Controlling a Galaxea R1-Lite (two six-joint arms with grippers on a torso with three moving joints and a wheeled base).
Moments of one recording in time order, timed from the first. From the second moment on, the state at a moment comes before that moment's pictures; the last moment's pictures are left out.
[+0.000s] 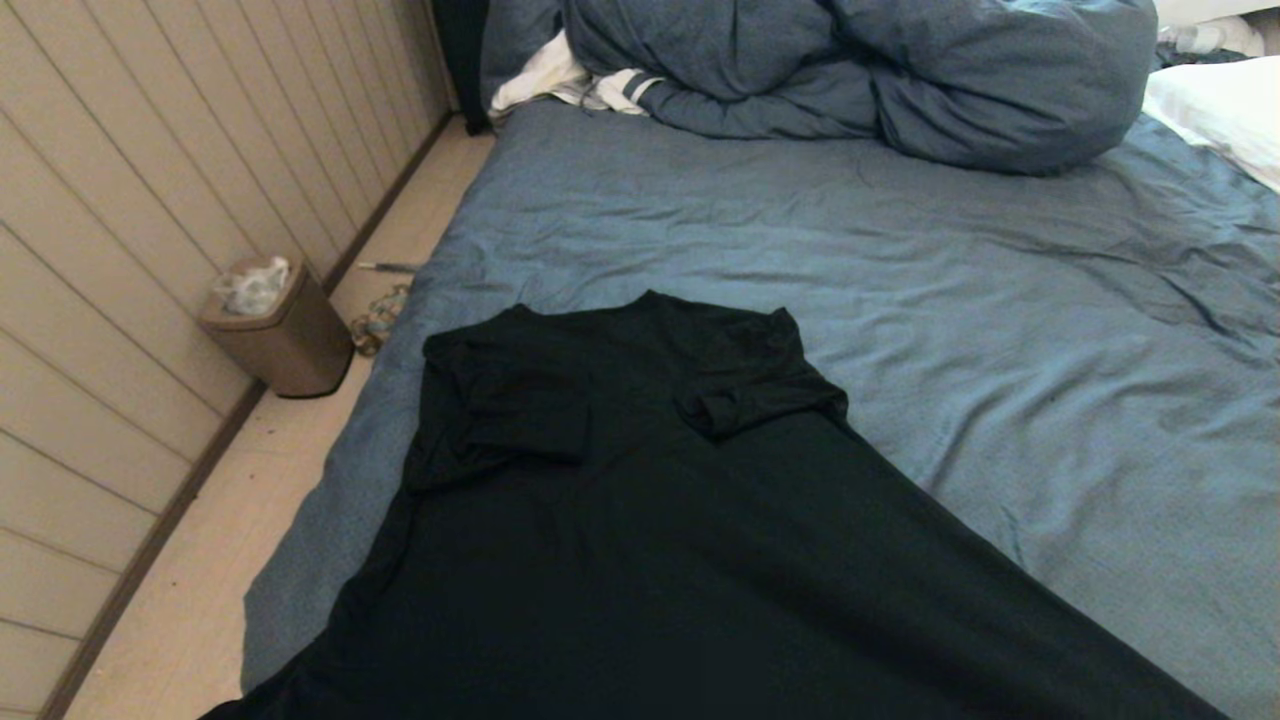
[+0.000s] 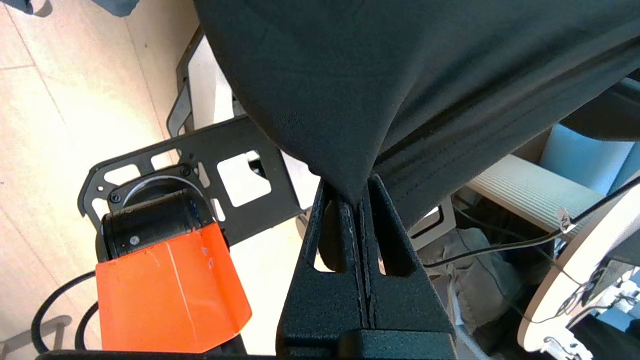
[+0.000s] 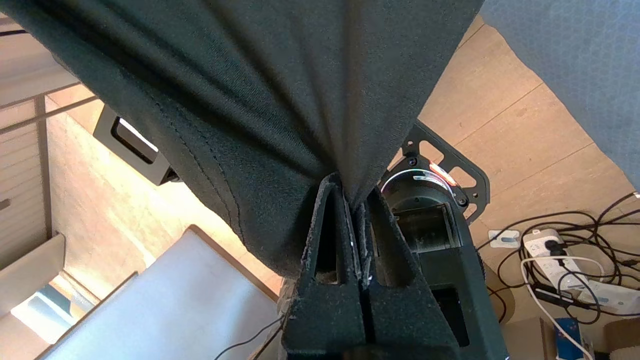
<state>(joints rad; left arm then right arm) -0.10 0.92 -1.39 1.52 -0.48 0.05 0.91 1.06 -1.36 1.41 0.12 0.34</state>
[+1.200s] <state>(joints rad) -0.08 1.36 -1.55 1.14 -0.47 -0.04 0.40 1.47 -1.45 0.87 -0.01 0.18</state>
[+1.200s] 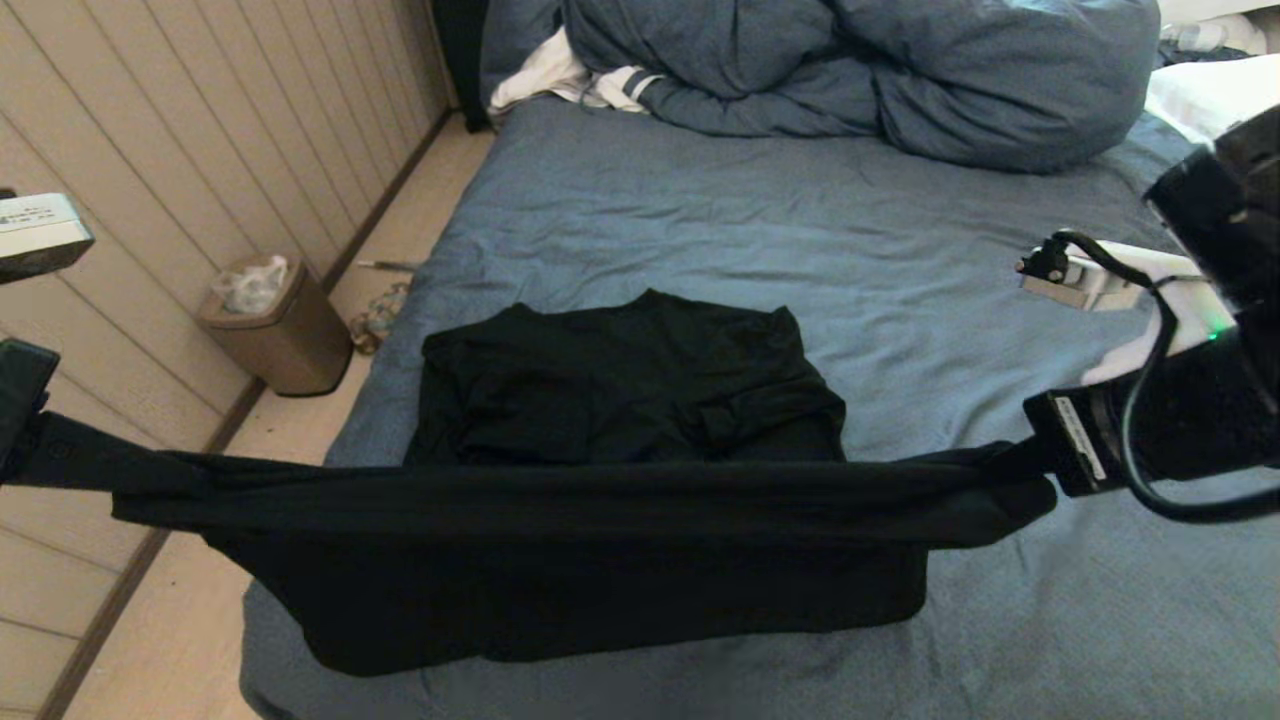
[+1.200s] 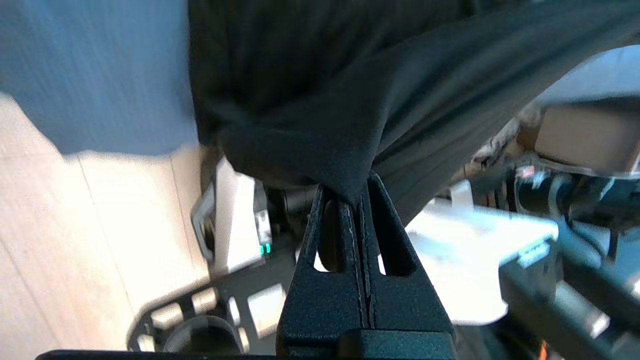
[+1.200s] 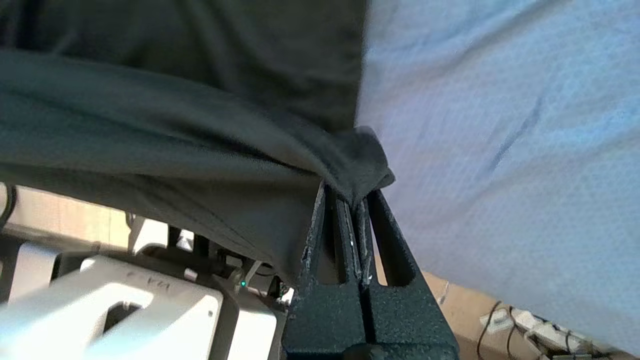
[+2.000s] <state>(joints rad) -0.03 1.86 -1.83 0.84 -0.48 -0.08 0.31 1.95 -1.89 0.78 0.00 0.18</state>
